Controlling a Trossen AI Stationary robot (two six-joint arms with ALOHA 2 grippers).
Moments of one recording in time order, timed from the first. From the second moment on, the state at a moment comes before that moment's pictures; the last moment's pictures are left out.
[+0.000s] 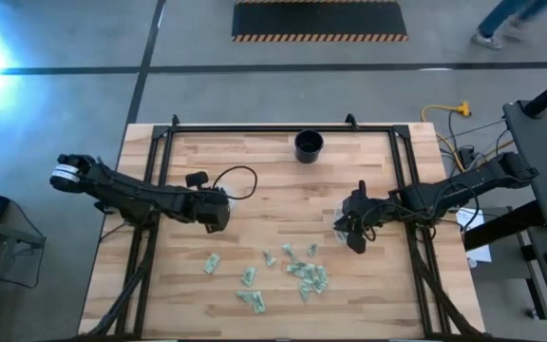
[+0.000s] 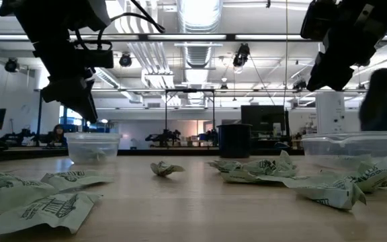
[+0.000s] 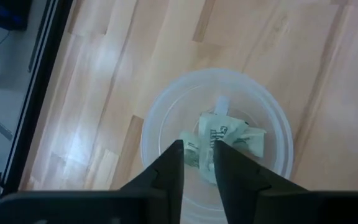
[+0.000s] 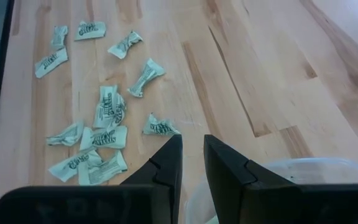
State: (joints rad) left arm -0.18 1.28 0.76 -0.77 -0.61 -0.38; right arm 0.26 1.04 0.60 -0.35 0.13 0.58
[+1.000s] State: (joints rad) left arm -0.18 1.22 0.84 -0.77 -0.49 -0.39; right arm 0.28 1.45 0.78 -0.26 -0.01 0.34
